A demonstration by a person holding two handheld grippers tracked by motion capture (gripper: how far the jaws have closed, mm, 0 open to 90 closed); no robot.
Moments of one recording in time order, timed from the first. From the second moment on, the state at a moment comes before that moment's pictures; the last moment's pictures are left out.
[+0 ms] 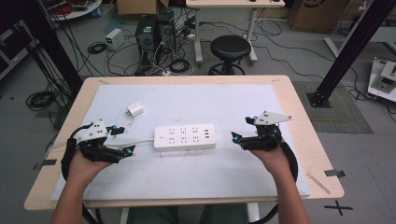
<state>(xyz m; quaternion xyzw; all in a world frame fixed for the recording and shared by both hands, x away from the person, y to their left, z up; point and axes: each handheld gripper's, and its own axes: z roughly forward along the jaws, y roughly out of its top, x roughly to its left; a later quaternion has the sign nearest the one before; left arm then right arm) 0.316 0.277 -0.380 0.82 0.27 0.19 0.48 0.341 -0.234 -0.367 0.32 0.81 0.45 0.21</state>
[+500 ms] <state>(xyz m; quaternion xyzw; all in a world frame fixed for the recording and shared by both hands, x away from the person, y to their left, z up) 0.381 0.291 -0.370 0.82 0.31 0.19 0.45 0.342 -0.230 -0.355 0.31 0.82 0.45 0.21</state>
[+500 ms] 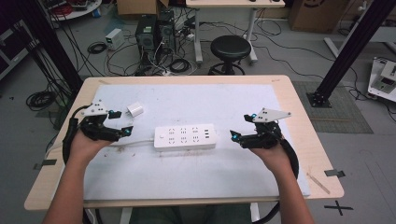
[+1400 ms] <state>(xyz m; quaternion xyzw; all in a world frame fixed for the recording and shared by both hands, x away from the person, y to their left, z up) 0.481 0.300 -0.429 0.82 0.38 0.17 0.40 0.348 -0.234 -0.362 0.32 0.82 0.43 0.20</state>
